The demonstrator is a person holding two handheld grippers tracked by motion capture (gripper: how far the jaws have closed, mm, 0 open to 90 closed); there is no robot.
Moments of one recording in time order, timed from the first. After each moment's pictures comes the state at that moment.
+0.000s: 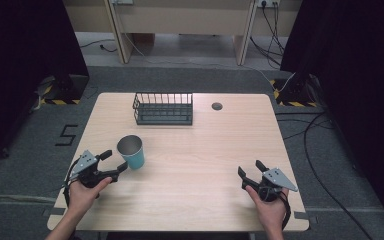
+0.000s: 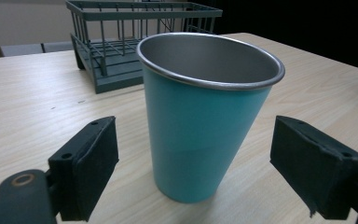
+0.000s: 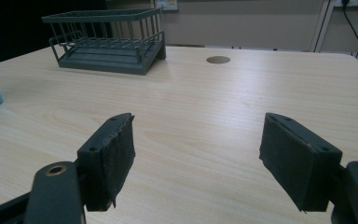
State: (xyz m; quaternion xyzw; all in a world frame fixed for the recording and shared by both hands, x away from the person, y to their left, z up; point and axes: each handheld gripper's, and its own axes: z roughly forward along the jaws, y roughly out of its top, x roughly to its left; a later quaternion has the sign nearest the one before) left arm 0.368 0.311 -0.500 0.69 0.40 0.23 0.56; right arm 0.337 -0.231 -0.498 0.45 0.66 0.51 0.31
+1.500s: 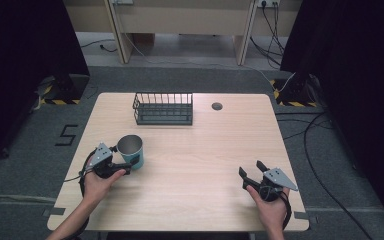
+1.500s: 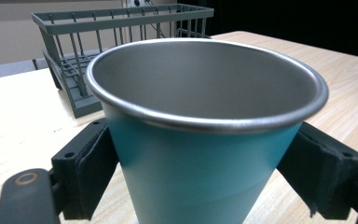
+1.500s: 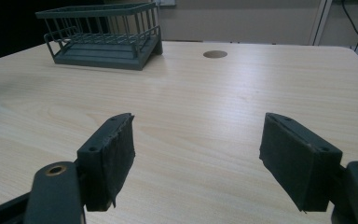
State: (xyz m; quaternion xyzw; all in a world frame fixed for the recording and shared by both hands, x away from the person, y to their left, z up) left arm 0.399 0.285 -0.506 0.70 0.36 0.25 0.56; right arm 0.339 -0.234 -0.501 0.46 0.66 0.51 0.30
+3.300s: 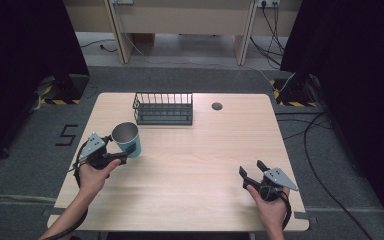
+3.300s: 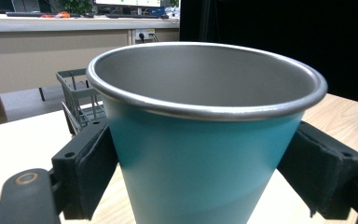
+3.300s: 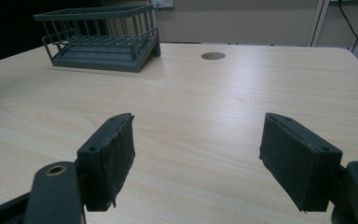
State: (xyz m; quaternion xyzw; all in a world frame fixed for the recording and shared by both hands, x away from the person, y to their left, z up) left arm 0.408 0.290 -0.468 0.67 0.35 0.27 0.60; right arm 0.339 -0.234 -0.501 0.46 0.66 0.51 0.31
